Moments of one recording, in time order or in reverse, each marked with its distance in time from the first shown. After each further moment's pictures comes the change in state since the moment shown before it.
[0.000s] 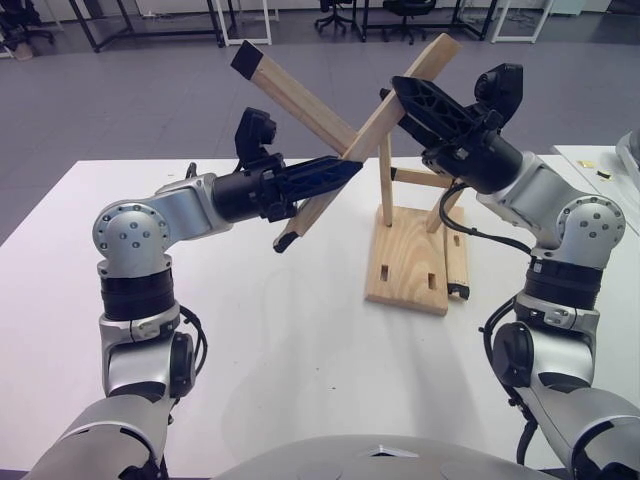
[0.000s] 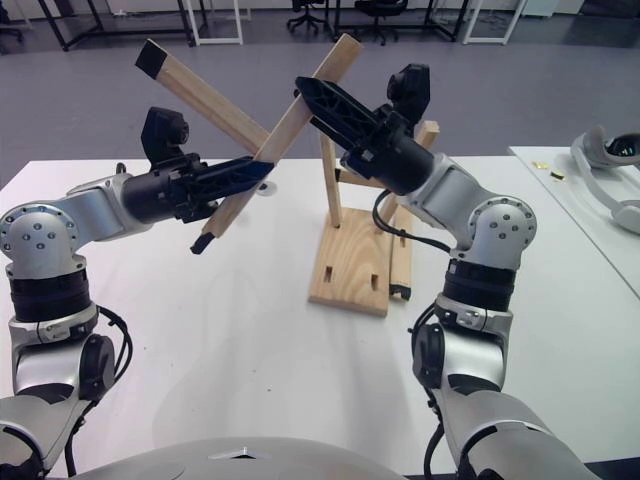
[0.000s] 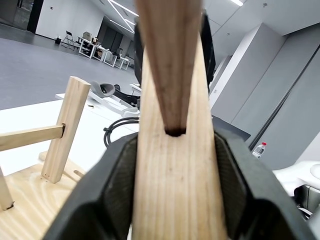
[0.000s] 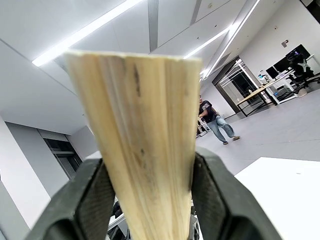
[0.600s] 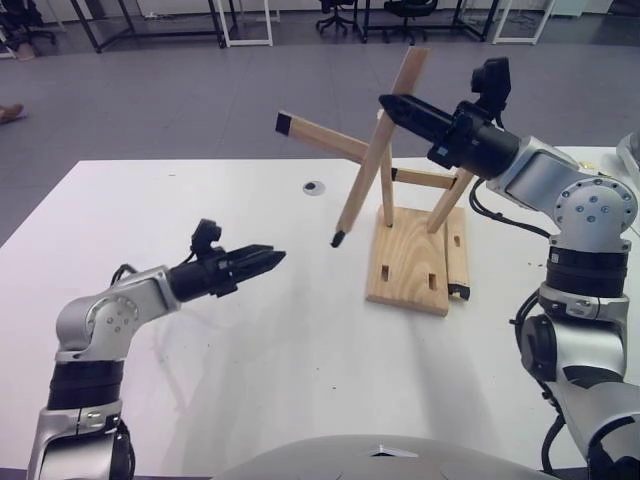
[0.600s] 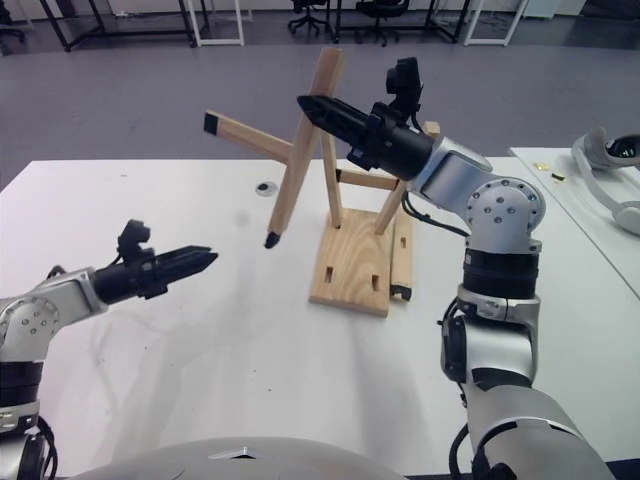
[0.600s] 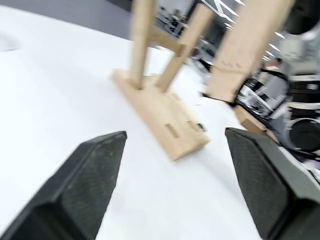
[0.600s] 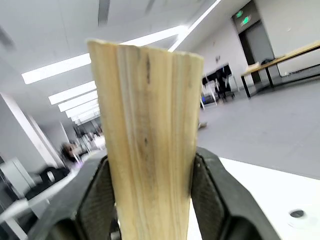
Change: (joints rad) left arm 0.560 0.239 -0.026 0.081 0.365 -0.301 -0.243; right arm -0.044 -0.210 0.207 -0.014 -0.465 -0.163 0.226
